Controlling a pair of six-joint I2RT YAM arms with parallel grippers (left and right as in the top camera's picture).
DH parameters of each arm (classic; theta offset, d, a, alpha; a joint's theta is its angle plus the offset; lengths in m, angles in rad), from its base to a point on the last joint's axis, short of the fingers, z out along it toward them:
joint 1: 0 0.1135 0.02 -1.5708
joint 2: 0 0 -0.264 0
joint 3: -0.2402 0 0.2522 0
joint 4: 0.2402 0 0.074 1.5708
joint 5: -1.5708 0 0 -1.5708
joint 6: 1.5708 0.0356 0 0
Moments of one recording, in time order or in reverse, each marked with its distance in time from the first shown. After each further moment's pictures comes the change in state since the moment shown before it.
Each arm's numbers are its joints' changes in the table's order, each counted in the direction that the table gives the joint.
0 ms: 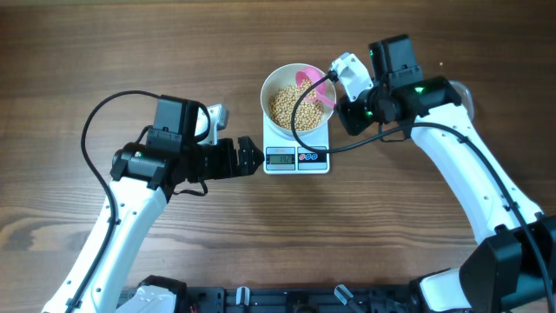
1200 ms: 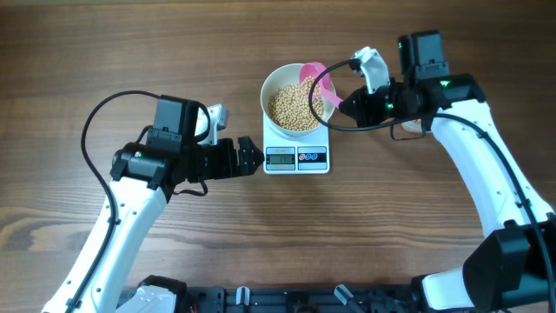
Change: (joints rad) left arm 0.000 0.000 0.000 0.000 0.000 0.000; right arm -0.128 0.000 0.000 0.023 0.269 0.109
